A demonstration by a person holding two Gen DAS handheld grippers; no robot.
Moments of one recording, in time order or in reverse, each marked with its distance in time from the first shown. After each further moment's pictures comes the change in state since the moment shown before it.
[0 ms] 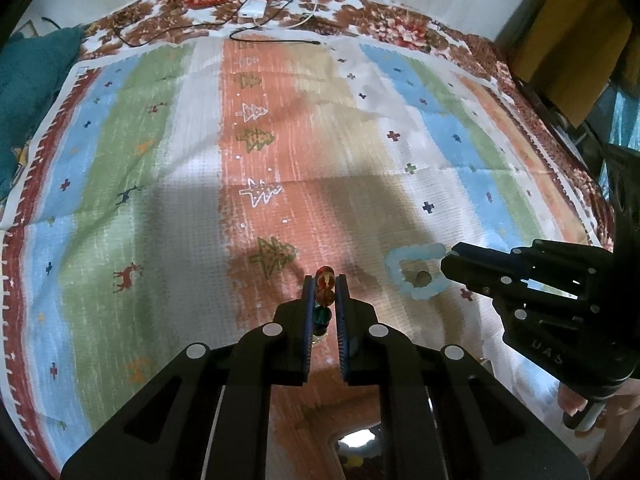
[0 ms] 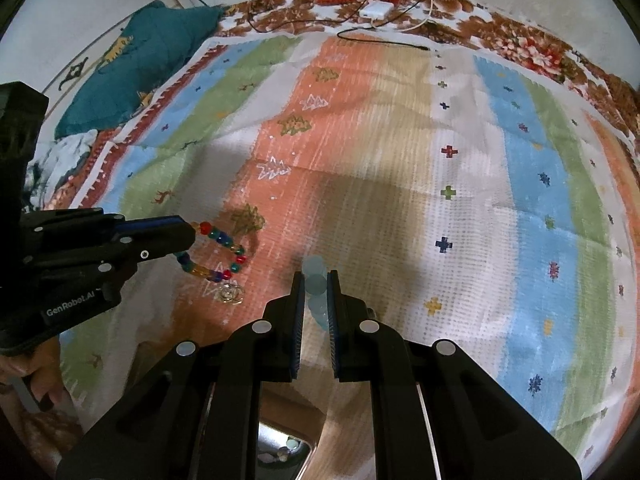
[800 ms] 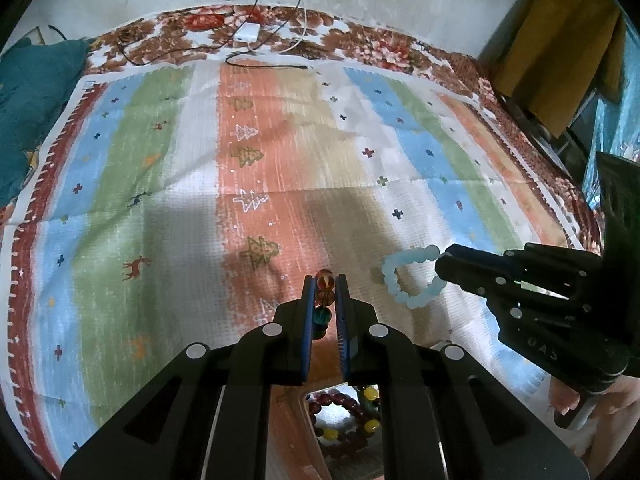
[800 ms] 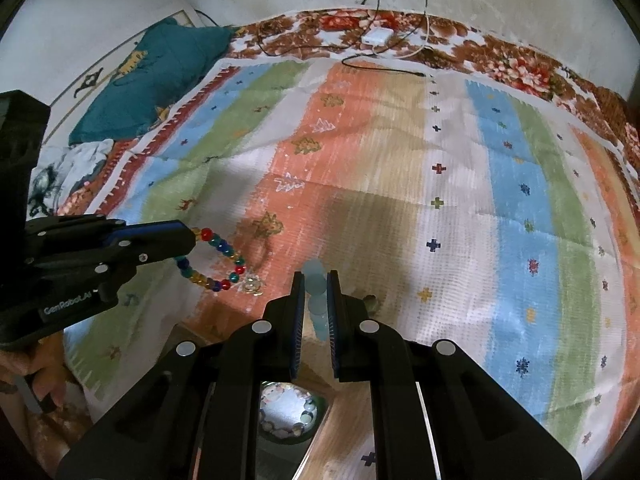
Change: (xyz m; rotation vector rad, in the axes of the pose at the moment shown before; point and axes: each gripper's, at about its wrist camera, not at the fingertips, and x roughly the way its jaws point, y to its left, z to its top) left arm -0.042 -0.015 -0.018 -0.001 -0.078 -0.029; right arm -0.043 0.012 -0.016 -0.018 -0.081 0.006
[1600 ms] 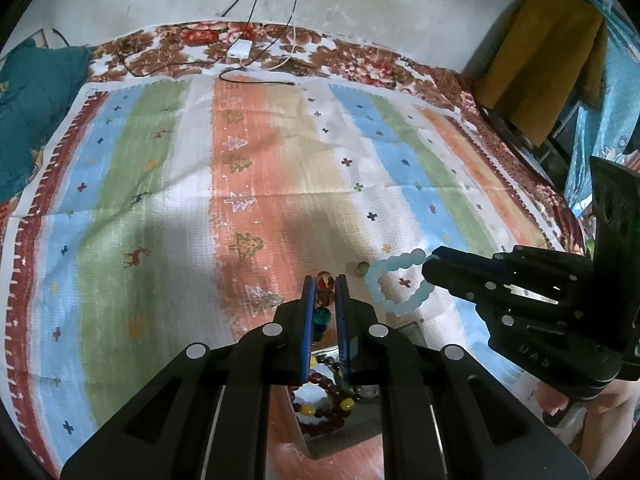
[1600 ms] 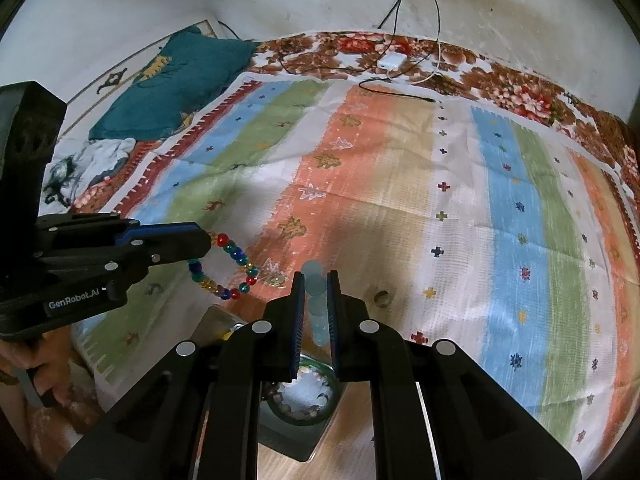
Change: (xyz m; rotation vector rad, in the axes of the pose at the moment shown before) left arm -0.035 -0.012 -0.021 0.003 -0.061 -0.047; right arm -0.036 0.020 -0.017 -0.050 -0.069 0.003
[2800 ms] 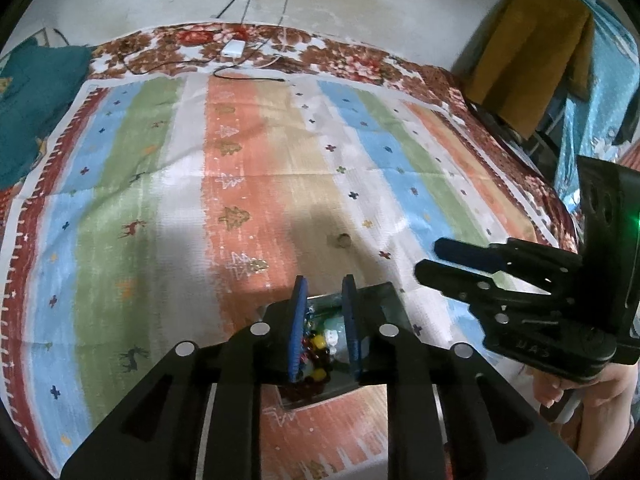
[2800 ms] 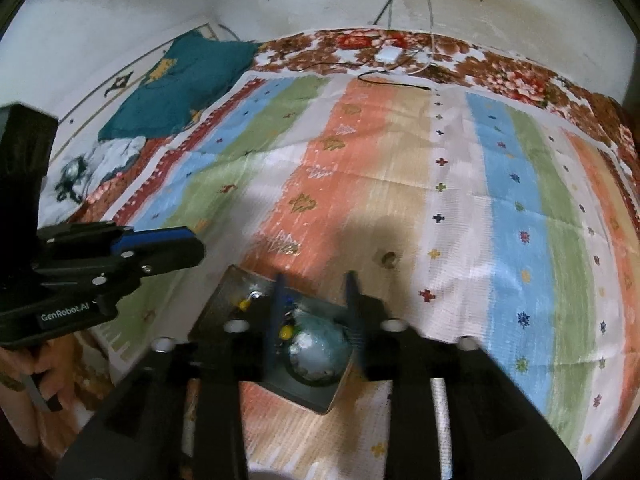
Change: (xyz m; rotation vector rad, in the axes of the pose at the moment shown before) left arm -0.020 -0.016 -0.037 0.000 -0.006 -0.010; right arm -0.024 0.004 -0.037 0.050 -0.002 0.017
